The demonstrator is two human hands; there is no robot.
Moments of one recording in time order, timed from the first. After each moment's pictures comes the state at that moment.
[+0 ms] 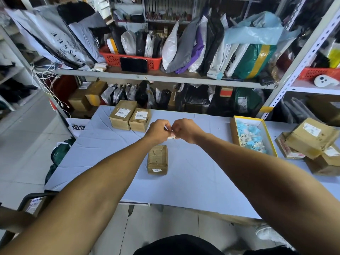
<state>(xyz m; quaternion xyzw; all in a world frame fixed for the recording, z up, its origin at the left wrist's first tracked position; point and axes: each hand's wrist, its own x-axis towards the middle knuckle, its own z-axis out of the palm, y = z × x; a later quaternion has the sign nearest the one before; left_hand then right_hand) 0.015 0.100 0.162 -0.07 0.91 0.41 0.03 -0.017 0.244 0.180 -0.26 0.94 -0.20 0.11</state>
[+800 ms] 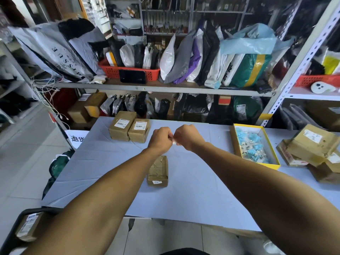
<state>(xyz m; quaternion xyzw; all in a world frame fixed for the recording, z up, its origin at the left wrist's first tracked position) 0.005 0.116 0.164 -0.07 0.94 0.34 -0.03 -0.031 0.238 0.180 -0.21 0.96 -0.14 0.08</state>
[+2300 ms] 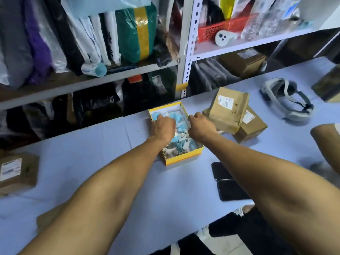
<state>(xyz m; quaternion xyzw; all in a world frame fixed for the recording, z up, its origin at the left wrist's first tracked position) -0.197 0.478 0.096 0.23 0.96 0.13 0.08 -0.155 0.622 0.111 0.10 0.99 -0.07 0.12</state>
